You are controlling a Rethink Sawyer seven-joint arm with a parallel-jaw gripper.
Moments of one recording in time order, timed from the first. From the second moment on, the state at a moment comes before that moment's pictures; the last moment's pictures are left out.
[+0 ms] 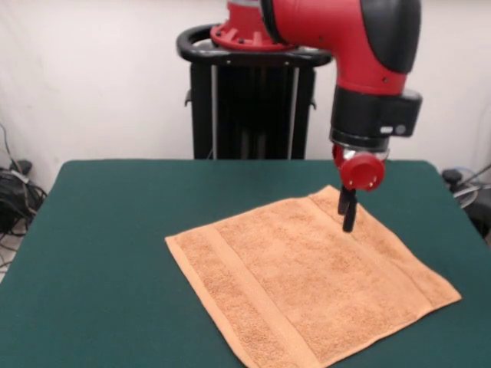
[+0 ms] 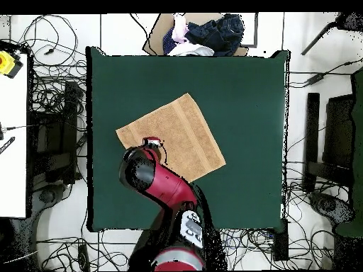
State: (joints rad) arm 0.02 -0.61 -0.07 2.01 0.57 -0.01 2.75
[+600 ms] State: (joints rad) arm 0.05 -0.48 0.01 2.03 0.49 -0.08 2.75
